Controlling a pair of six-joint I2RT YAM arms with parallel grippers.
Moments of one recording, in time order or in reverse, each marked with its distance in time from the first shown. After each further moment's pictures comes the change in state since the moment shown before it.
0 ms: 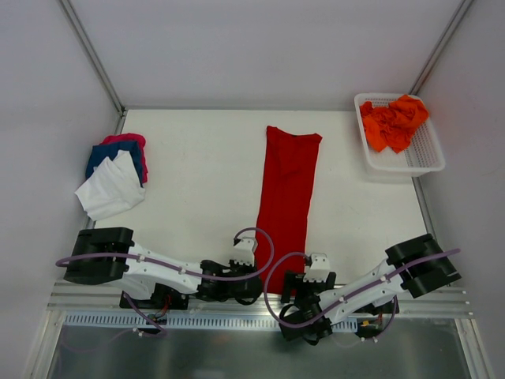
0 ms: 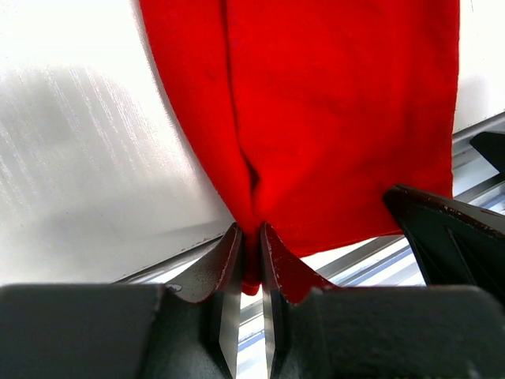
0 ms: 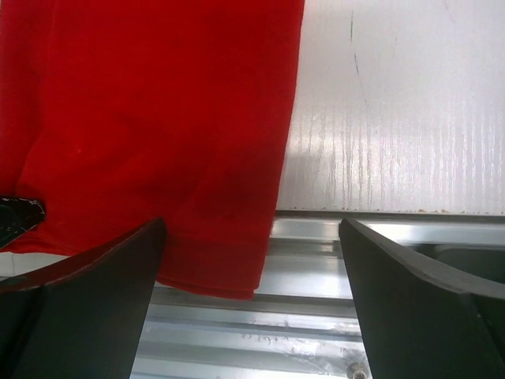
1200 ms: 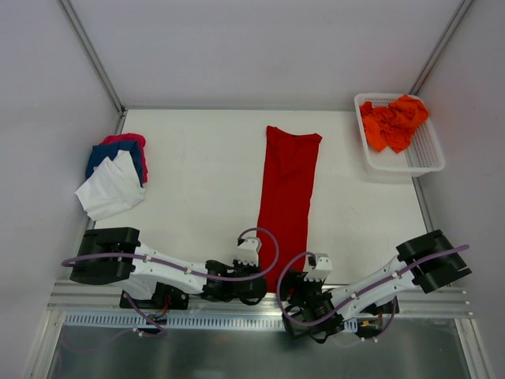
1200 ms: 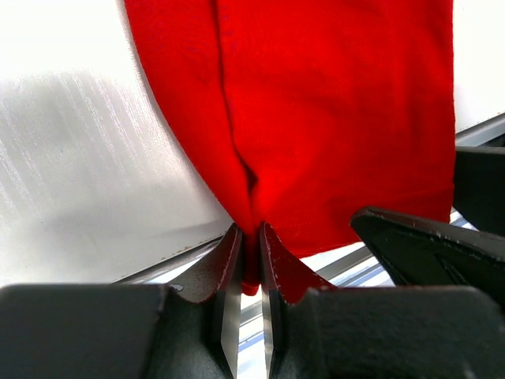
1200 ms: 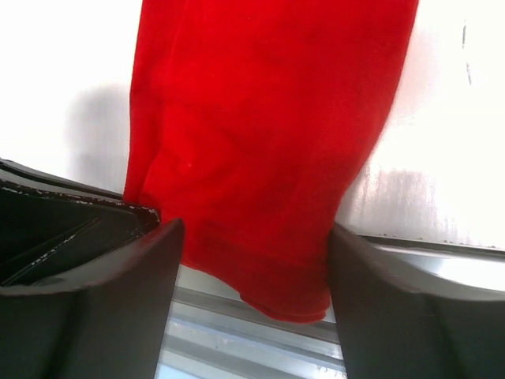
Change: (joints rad) left arm 0.000 0.047 0.041 0.002 -0.001 0.002; right arm 0.015 -0.104 -0.129 0.294 0.168 0.000
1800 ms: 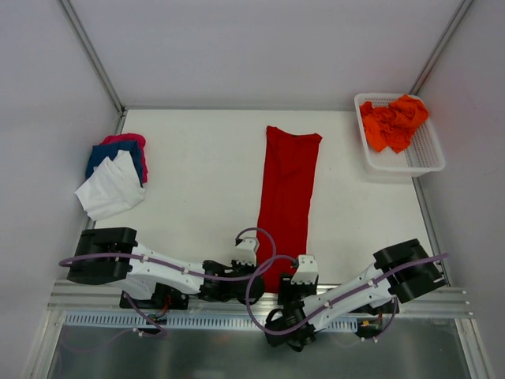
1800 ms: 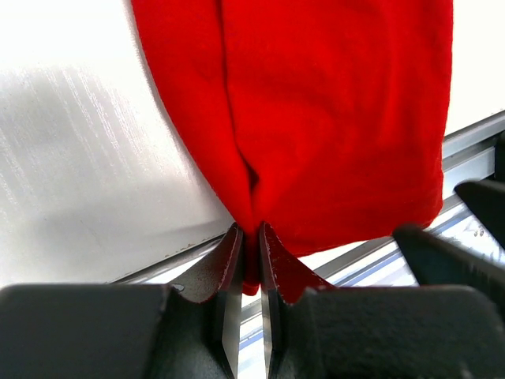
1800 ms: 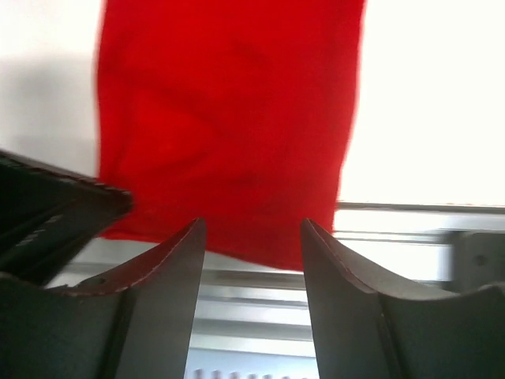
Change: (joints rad) left arm 0.000 -0.023 -0.026 0.019 0.000 -0.010; right arm -0.011 0.225 0.347 -0.442 -0.111 0.000
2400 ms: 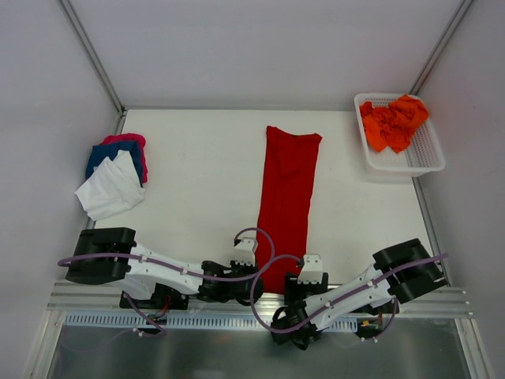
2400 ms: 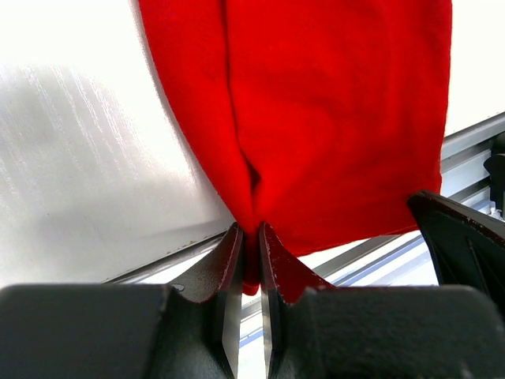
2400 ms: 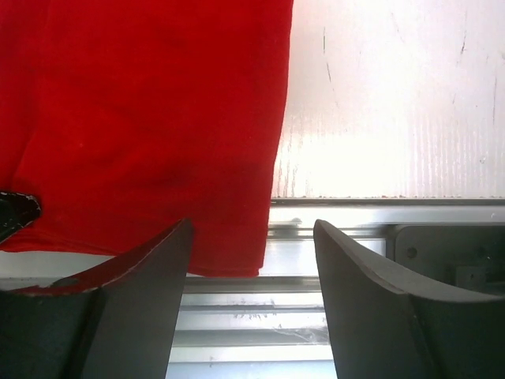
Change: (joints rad) left arm -0.002 -0.011 -0.012 0.007 -0.004 -0.021; right arm -0.002 -0.011 -0.073 -0.050 -0.085 0.000
